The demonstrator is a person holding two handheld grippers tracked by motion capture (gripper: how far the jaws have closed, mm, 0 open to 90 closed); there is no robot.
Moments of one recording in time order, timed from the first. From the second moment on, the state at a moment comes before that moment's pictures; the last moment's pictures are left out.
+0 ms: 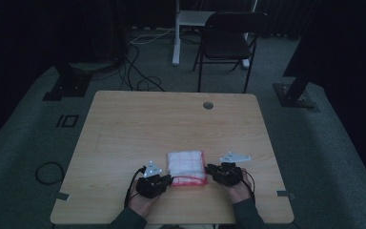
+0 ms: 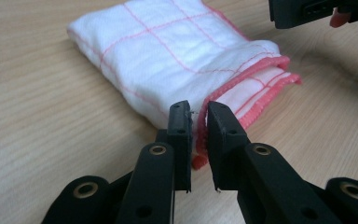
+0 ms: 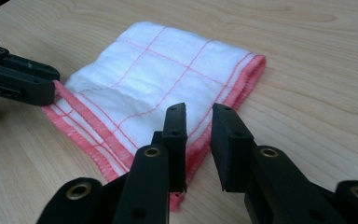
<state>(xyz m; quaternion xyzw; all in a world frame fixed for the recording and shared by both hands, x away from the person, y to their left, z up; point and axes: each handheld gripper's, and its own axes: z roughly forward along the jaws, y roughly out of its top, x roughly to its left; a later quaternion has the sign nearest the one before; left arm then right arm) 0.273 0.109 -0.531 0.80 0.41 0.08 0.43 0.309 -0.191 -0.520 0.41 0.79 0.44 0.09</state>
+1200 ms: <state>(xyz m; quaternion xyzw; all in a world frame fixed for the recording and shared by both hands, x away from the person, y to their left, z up) 0.273 0.170 -0.531 0.77 0.46 0.17 0.41 0.312 -0.213 -0.538 0.45 0.77 0.43 0.12</state>
